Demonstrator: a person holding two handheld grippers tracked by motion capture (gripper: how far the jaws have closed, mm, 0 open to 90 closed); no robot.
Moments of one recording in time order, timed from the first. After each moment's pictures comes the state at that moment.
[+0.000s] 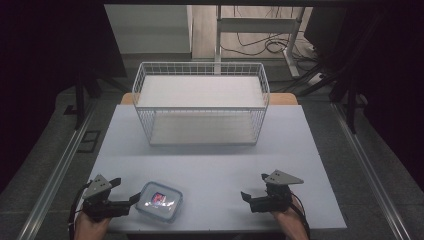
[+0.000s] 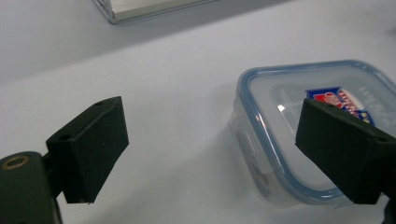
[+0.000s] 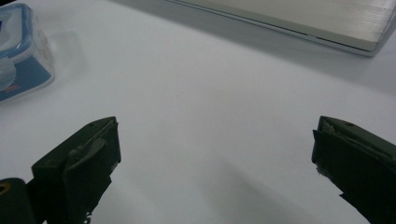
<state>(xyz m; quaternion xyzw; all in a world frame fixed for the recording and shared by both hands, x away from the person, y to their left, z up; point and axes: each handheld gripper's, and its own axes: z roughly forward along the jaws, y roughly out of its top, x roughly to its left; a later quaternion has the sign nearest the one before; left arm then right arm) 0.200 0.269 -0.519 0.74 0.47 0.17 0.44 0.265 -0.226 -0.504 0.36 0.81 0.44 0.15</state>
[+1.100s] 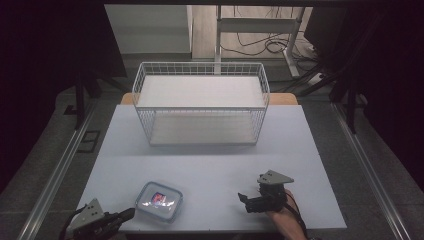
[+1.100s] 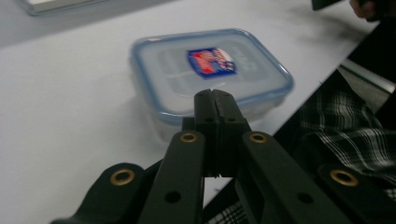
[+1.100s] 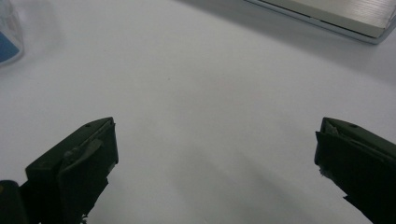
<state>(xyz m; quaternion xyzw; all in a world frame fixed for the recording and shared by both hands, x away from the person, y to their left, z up) 0.133 0.254 -0.509 0.78 0.40 0.13 0.47 0.268 -0.214 -0.511 0.36 0.83 0.39 0.17</state>
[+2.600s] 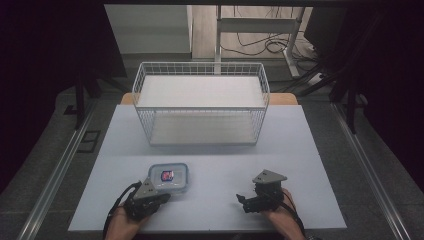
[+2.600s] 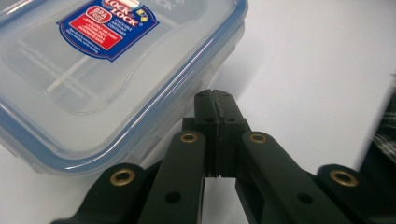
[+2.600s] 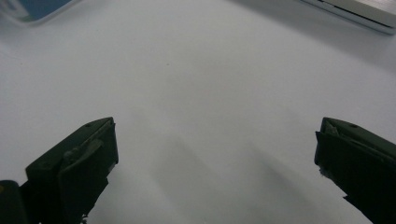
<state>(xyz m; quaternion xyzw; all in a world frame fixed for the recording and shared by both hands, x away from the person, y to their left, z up) 0.221 0.177 -0.530 0.85 0.35 0.11 0.37 0.273 -0.206 -0.516 0.36 0.85 0.35 0.17</state>
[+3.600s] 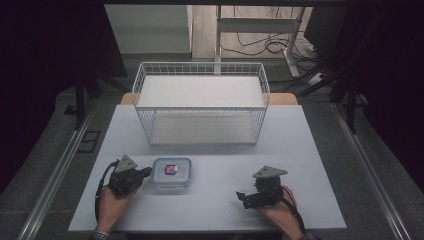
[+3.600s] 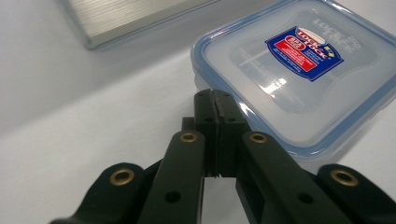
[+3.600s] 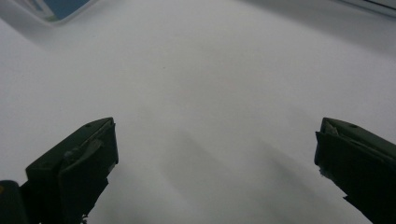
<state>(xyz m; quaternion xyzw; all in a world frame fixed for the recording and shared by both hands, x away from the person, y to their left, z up) 0.269 0.227 -0.523 0.78 0.45 0.18 0.39 0.284 -0.207 -0.513 0.38 0.85 0.35 0.13</state>
